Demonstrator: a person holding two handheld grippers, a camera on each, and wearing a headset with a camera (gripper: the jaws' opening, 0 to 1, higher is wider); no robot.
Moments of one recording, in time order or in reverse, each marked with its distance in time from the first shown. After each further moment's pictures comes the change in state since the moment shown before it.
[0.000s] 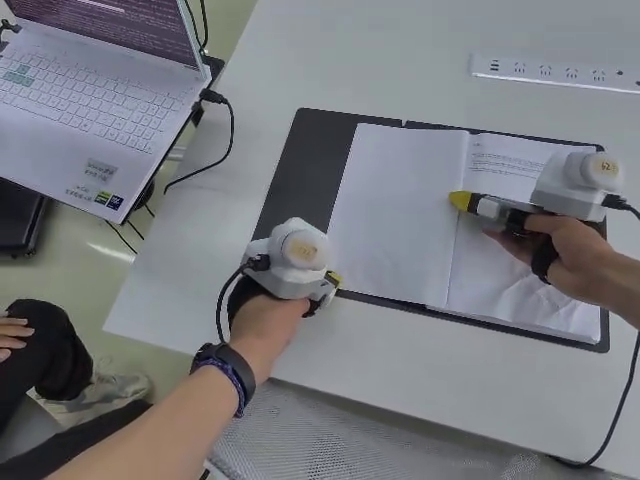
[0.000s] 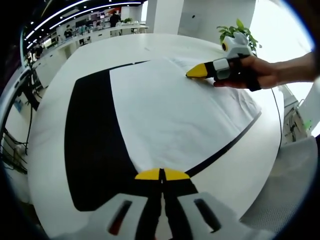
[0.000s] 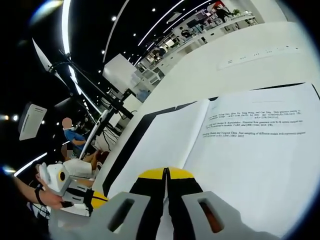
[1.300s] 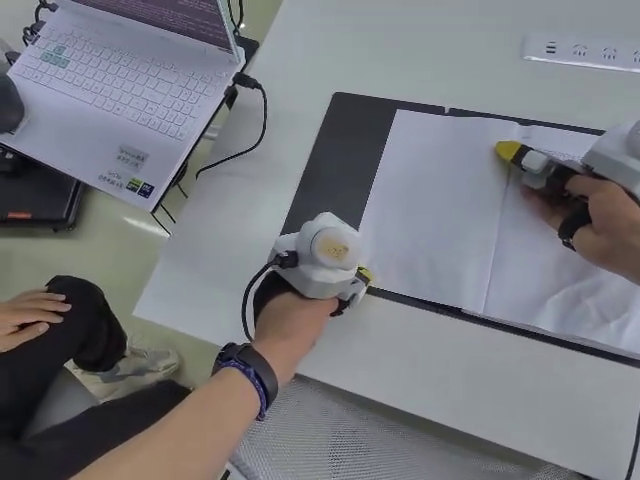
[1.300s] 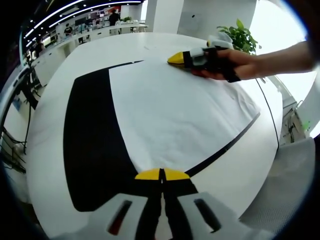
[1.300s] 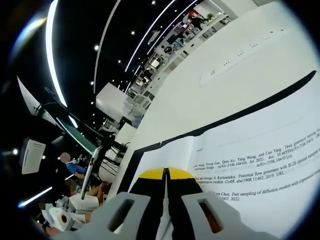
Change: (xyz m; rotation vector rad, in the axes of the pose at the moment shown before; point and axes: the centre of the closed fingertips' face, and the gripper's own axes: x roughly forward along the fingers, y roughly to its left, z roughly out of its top) left arm 0.000 0.002 -0.001 -0.012 0.007 -0.018; right arm 0.046 -0.055 0.064 0.197 -0.195 -0.017
